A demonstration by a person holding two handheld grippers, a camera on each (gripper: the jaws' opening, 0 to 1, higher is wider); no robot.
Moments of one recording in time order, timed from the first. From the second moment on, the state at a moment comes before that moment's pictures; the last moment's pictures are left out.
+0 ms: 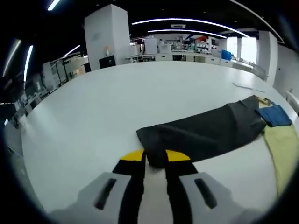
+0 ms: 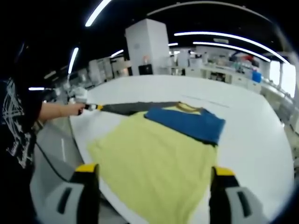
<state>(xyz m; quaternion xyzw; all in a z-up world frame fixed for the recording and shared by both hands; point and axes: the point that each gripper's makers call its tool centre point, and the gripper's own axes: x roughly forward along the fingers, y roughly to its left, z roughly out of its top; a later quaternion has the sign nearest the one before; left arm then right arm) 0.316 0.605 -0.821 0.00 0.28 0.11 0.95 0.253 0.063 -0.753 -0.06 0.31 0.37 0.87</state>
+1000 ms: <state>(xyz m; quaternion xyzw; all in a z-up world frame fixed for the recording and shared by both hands) 0.310 0.603 -0.839 -0.04 0.32 0.15 0.93 0.253 0.063 -0.753 -0.05 0.31 0.37 0.87</state>
